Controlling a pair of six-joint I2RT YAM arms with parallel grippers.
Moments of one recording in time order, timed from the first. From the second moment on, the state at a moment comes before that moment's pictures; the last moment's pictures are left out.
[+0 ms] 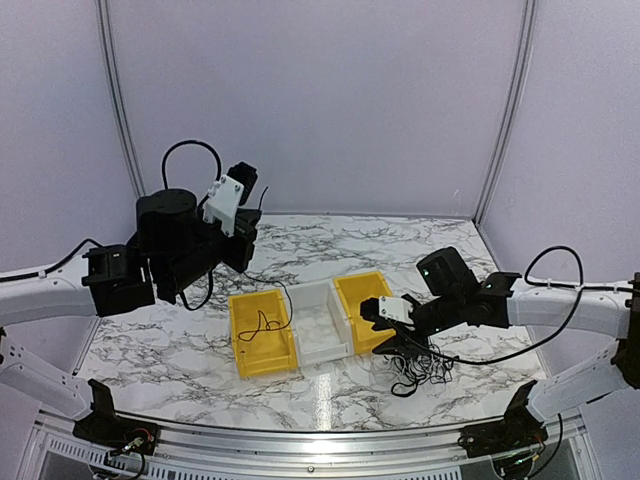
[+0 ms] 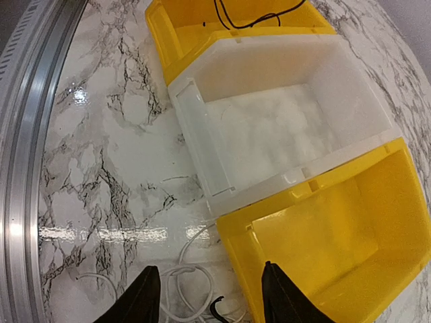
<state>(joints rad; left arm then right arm) -1.06 1.23 1.05 0.02 -0.57 0.13 0.75 1.27 0.73 -0.34 -0.41 -0.63</state>
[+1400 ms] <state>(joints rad) -1.06 1.45 0.81 0.19 -0.34 -0.20 0.75 1.26 0.72 -0.34 -0.40 -0.63</state>
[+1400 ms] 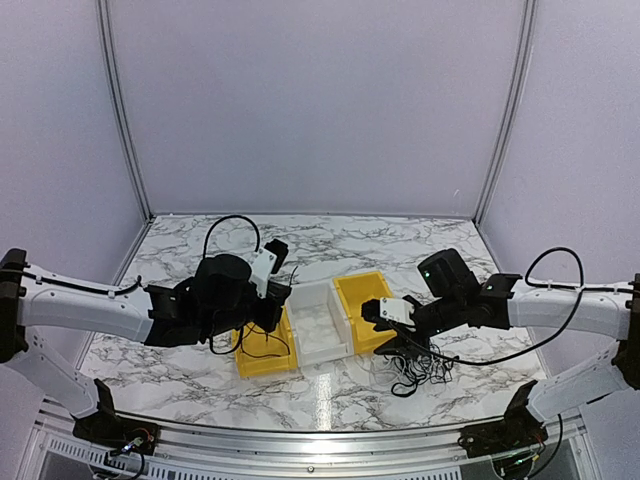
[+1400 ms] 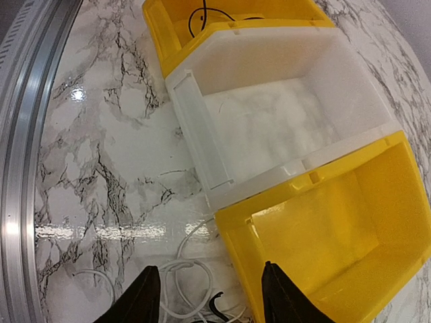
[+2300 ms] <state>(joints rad) -1.02 1.49 0.72 0.06 -0.42 -0.44 0.75 1.26 0.72 -0.34 -0.40 -0.65</state>
